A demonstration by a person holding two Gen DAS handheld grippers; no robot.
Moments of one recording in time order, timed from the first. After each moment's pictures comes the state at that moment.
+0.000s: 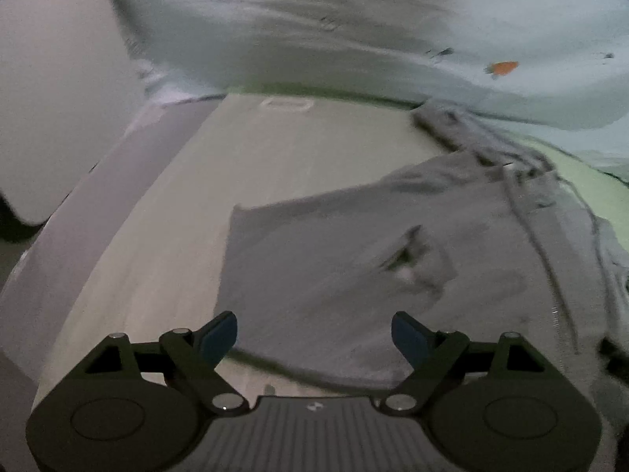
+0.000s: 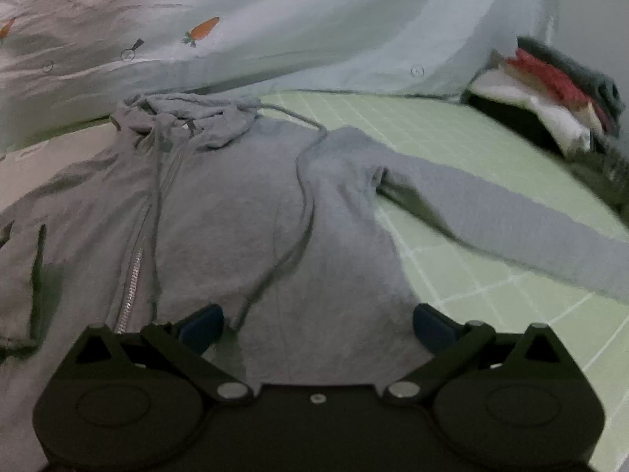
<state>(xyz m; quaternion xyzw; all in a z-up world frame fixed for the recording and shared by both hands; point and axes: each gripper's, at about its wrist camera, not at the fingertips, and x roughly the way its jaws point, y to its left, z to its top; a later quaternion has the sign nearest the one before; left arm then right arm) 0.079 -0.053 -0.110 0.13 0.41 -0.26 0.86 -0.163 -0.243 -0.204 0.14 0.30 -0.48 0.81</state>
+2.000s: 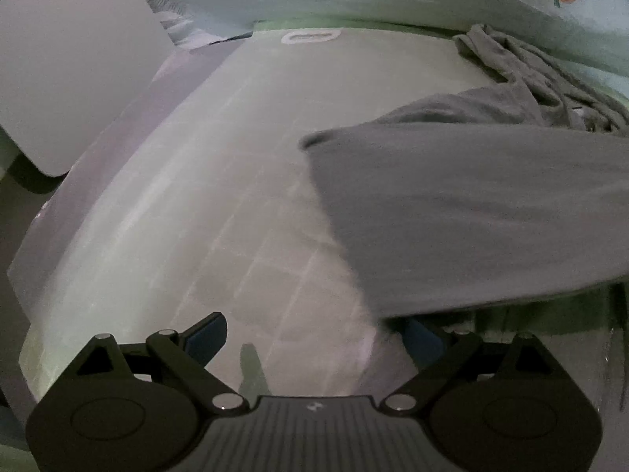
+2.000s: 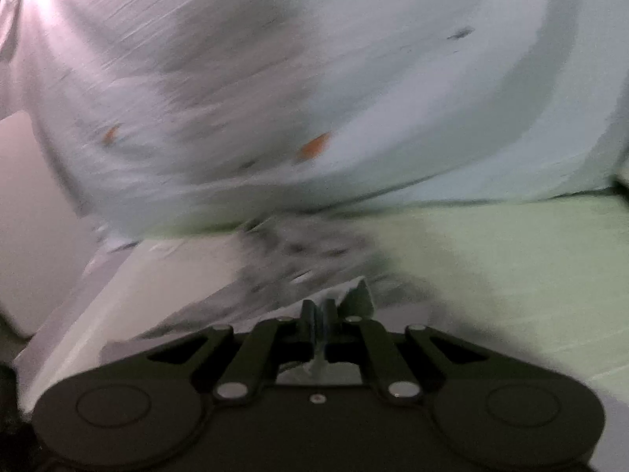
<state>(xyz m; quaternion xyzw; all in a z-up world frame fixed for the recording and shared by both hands) 0.048 -0.134 -0.181 0.19 0.46 -0.11 0.86 -0.155 -0.399 -0.096 0.19 0.21 -0.27 0.92</state>
